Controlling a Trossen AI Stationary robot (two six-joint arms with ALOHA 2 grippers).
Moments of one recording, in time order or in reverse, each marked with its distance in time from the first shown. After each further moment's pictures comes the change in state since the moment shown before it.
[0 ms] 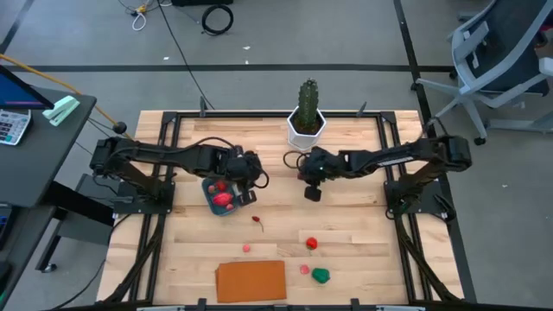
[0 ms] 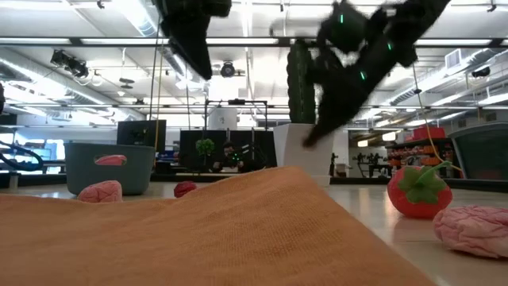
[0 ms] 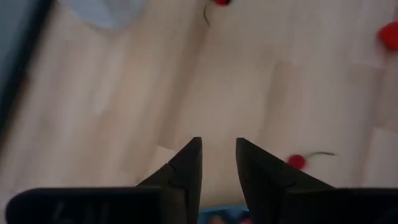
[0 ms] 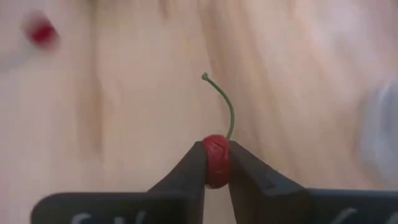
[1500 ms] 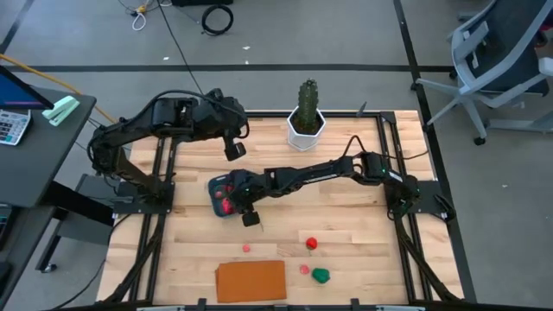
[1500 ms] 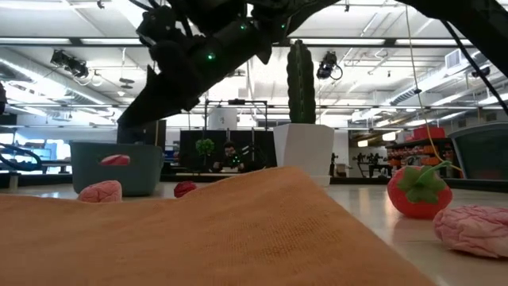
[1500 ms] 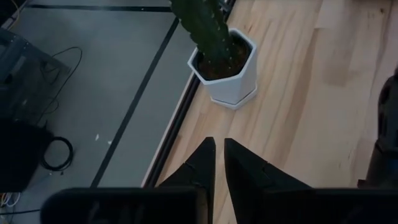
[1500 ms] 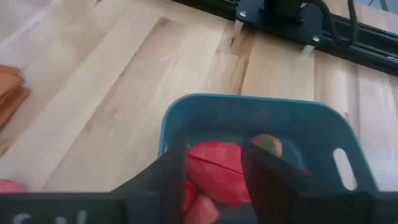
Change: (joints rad) left arm 0.141 0.008 0.615 -0.365 -0.226 0.233; right arm 0.165 0.800 1.046 -0.122 -0.172 -0.306
